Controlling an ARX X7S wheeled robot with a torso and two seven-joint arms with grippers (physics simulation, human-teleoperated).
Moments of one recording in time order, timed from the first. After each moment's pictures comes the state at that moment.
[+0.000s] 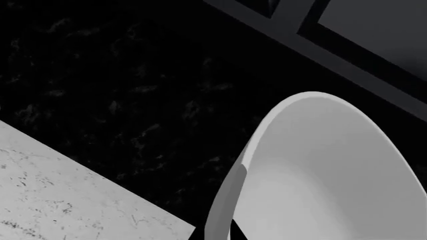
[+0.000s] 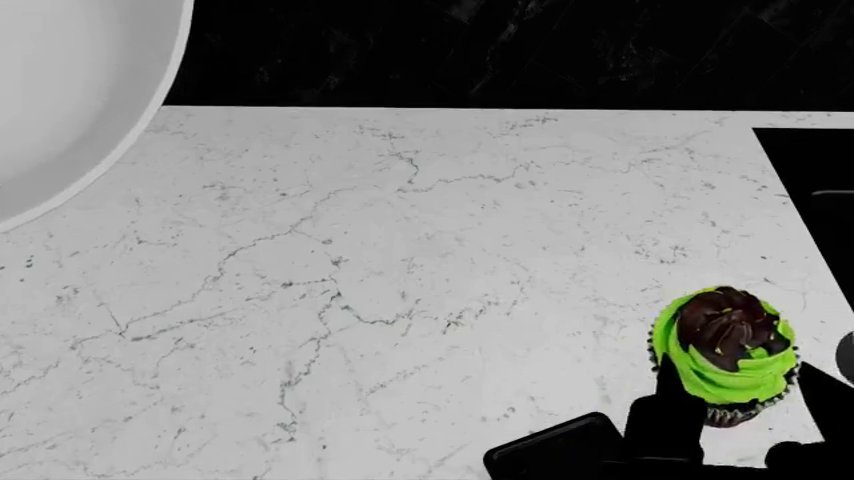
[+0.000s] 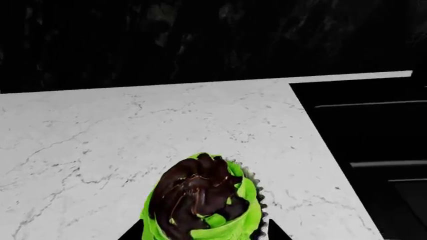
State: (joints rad) left arm -0.97 -0.67 -0.26 0.53 -1.87 -0.91 -1.31; right arm 0.48 0.78 0.32 -0.69 1.99 1.21 1.19
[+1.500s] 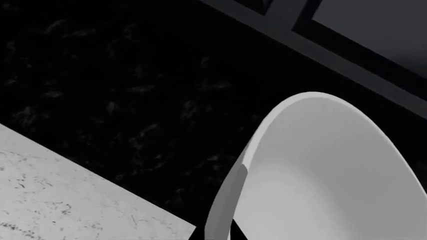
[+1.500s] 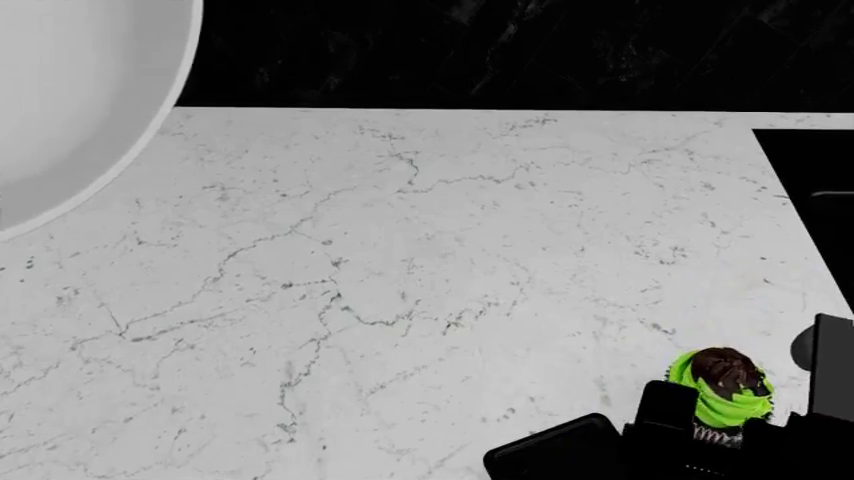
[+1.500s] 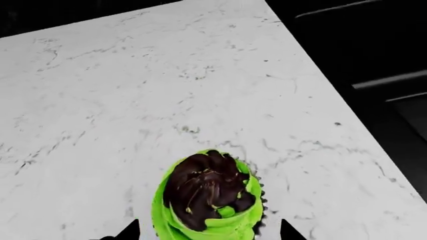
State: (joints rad) left arm -0.97 -0.70 -0.23 0.54 -1.87 -0.88 -1.30; right arm 0.46 0.66 0.11 -0.30 1.38 1.13 0.77
